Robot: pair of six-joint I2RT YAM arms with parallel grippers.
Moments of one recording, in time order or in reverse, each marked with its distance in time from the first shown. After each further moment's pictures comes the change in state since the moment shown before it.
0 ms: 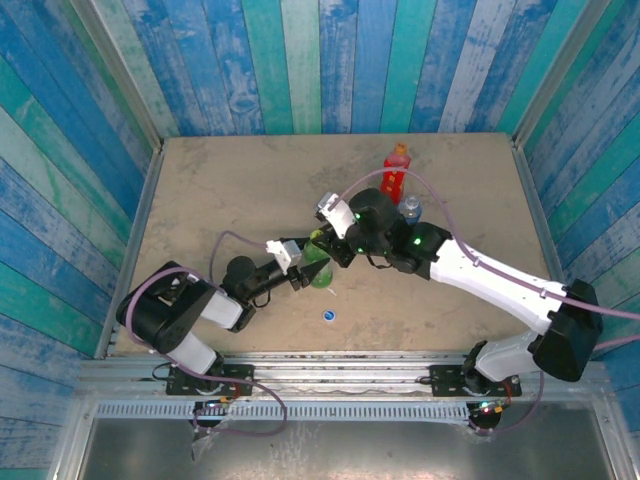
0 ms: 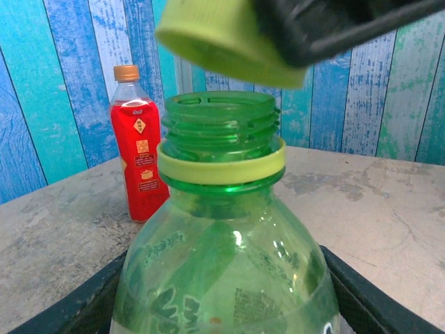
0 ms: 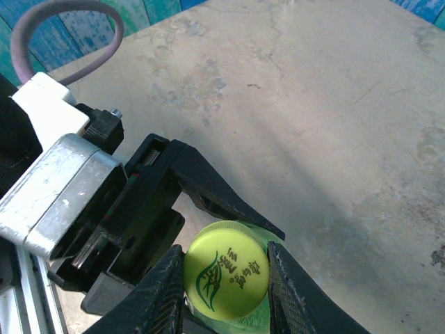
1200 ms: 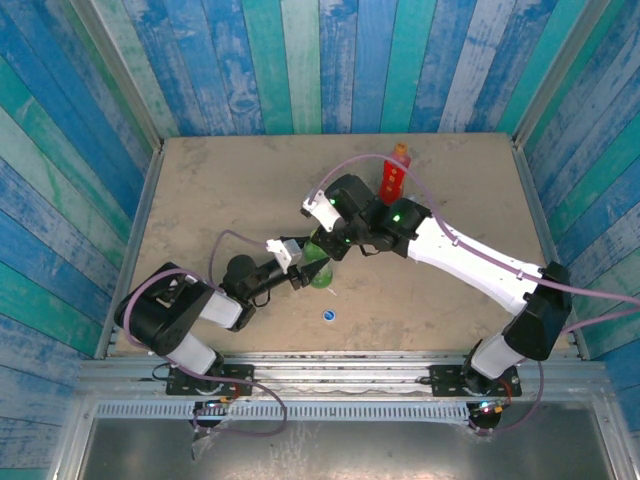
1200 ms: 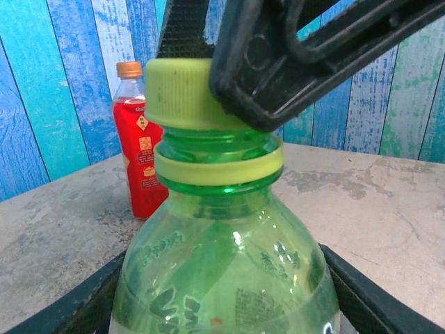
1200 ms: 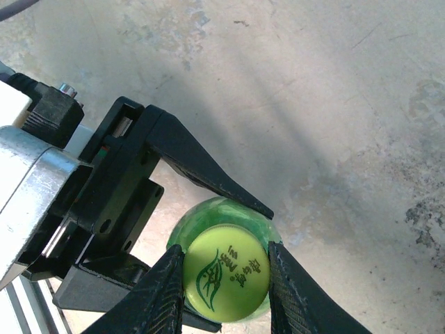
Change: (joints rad) left arm 0.000 -0.013 0.008 -0.034 0.003 0.003; right arm 0.014 0.174 0.298 -0.354 0.081 -0.048
